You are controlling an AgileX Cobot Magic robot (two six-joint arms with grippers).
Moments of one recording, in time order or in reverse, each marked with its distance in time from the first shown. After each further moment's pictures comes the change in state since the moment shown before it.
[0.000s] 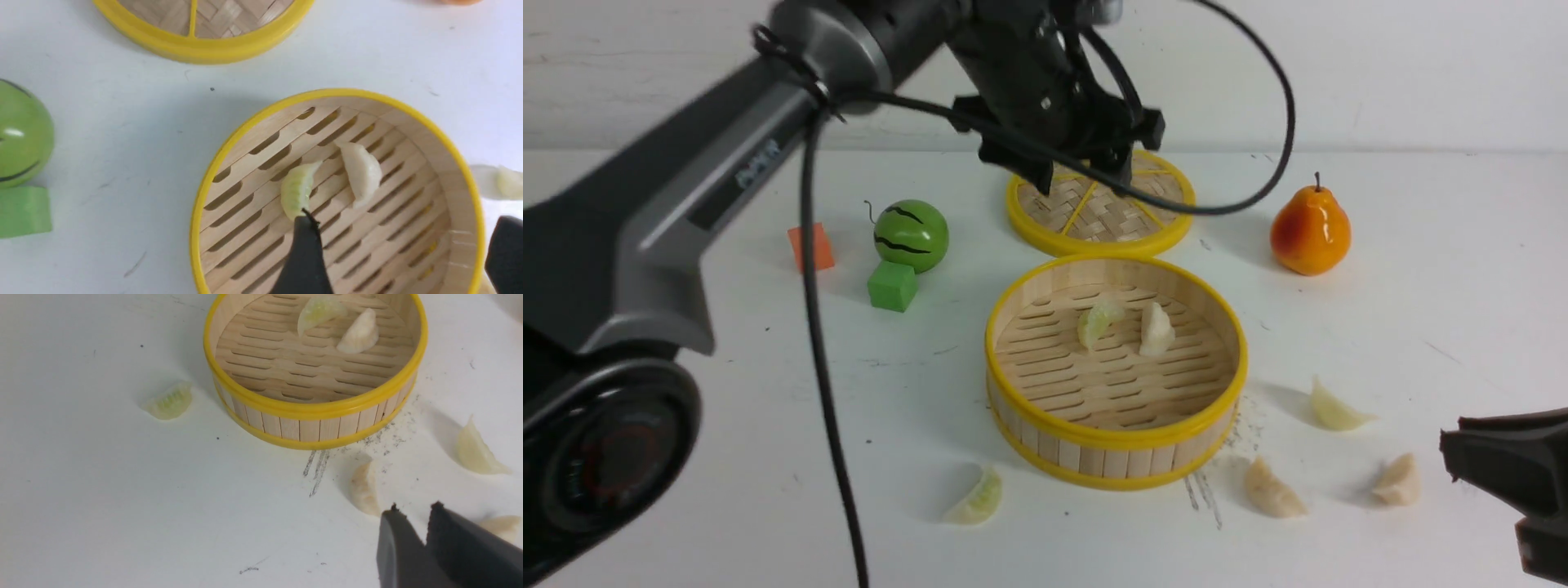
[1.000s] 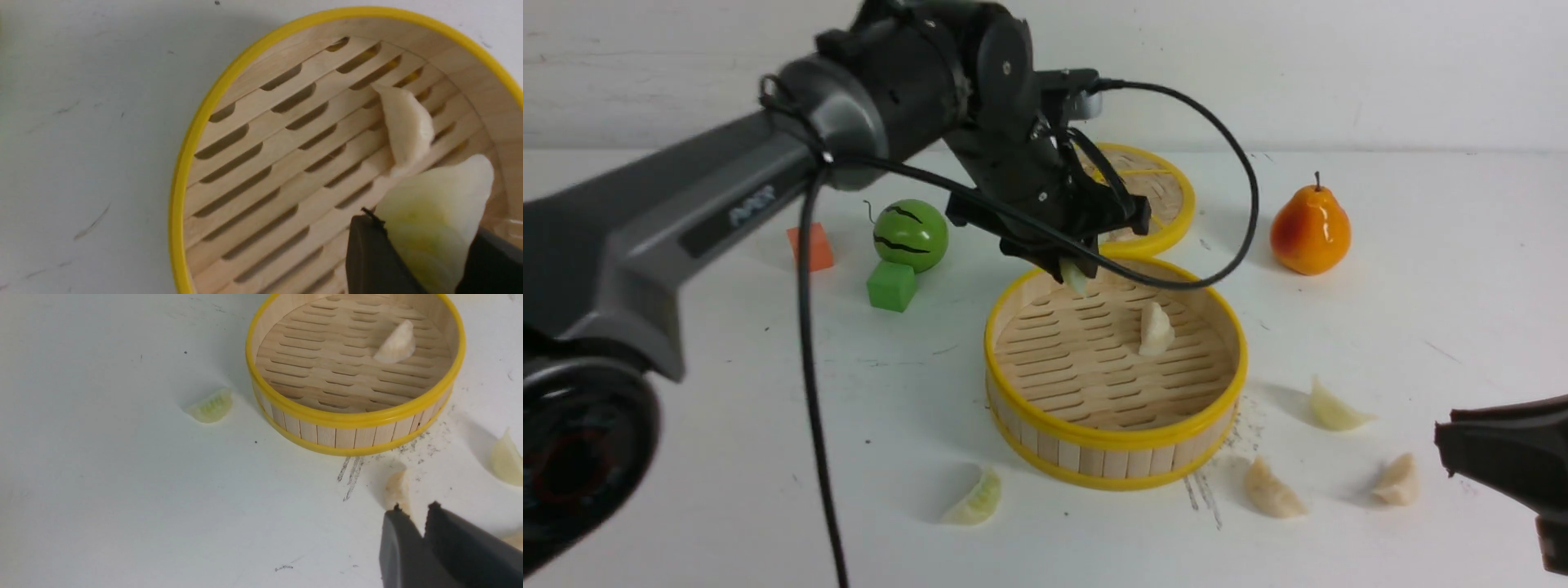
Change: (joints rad) right arm 0.000 0.000 -0.074 0.033 0.114 0.000; left arm -0.001 0.024 0.352 -0.027 -0.265 -0.101
